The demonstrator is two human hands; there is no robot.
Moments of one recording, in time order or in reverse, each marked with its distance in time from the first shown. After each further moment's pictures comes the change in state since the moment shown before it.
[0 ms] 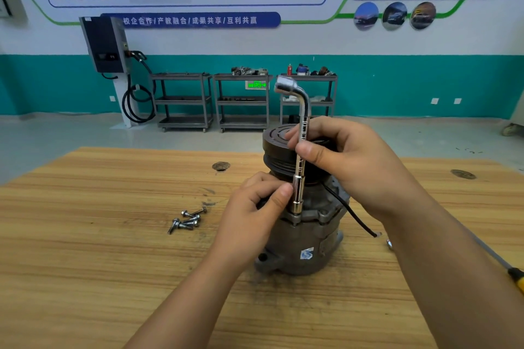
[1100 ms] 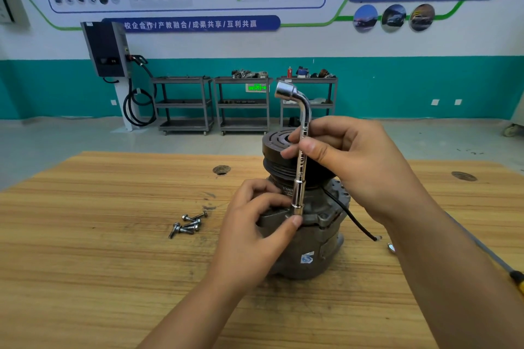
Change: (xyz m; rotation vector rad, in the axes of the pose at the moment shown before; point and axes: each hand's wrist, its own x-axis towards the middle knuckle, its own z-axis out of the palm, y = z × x) left_hand -0.015 -0.007 -0.001 0.339 0.079 0.140; right_hand -0.003 -0.011 0.001 0.109 0.037 -0.034
